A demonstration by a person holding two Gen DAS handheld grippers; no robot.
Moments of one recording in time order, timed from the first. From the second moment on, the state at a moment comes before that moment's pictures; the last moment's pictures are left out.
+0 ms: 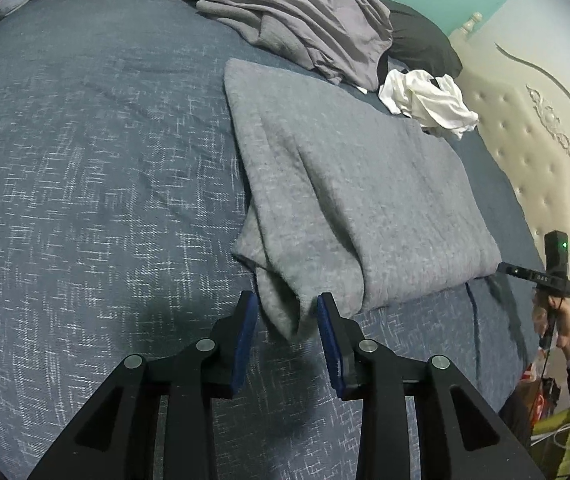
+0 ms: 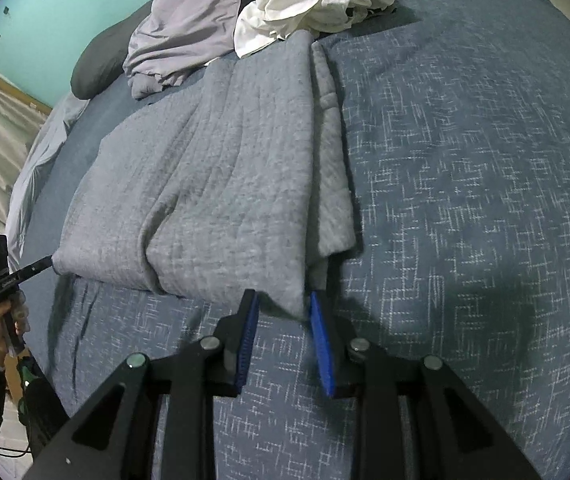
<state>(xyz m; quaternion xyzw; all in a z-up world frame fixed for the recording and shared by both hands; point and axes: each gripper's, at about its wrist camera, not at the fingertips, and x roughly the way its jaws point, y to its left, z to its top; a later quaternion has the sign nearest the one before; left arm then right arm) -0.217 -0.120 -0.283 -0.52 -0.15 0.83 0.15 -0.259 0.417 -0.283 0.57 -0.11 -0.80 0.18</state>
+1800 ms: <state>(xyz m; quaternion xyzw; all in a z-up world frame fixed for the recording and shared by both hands) -0.219 -0.114 -0.282 -0.51 -0.13 0.83 0.18 -0.268 0.423 -0.272 0.55 -0.10 -0.81 0.17</state>
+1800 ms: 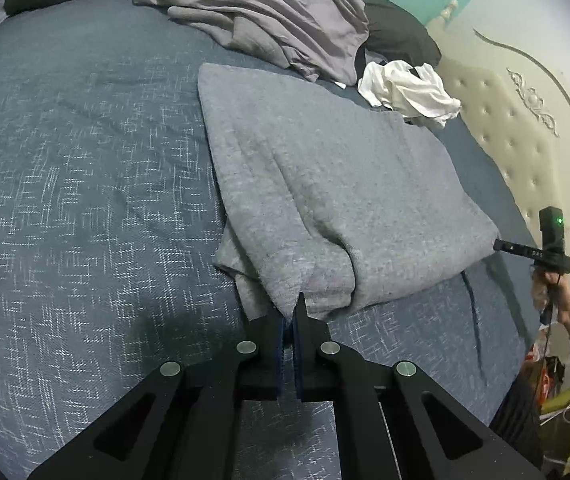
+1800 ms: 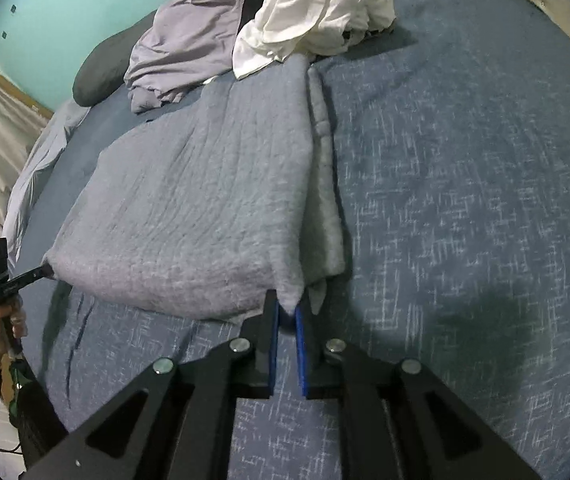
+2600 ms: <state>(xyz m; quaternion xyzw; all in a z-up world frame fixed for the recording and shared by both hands) -0.228 -0.118 -0.277 -0.50 -0.14 0.84 0.14 -0.258 0.414 -0.258 0.51 0.00 -0.84 0.16</state>
